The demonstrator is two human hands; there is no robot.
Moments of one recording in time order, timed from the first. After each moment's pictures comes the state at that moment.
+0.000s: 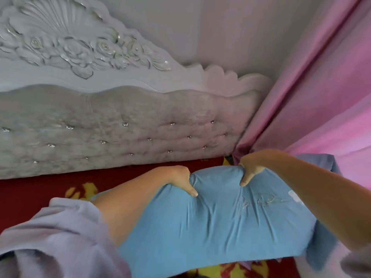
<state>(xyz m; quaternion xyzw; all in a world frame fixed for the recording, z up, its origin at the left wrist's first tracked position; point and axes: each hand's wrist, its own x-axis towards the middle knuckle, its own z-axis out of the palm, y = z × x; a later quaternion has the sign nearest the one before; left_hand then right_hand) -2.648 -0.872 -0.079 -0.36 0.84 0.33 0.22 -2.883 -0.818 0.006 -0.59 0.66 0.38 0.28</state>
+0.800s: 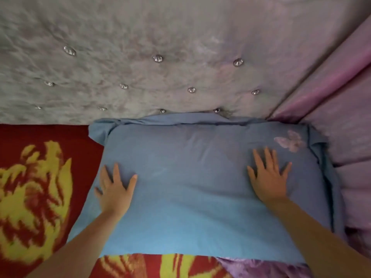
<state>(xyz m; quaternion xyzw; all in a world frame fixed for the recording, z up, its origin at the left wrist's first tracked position) -2.611 -0.833 -0.372 -0.80 0.55 0.23 -0.07 -3.011 -0.818 -0.328 -0.57 0.81 0.06 0.07</state>
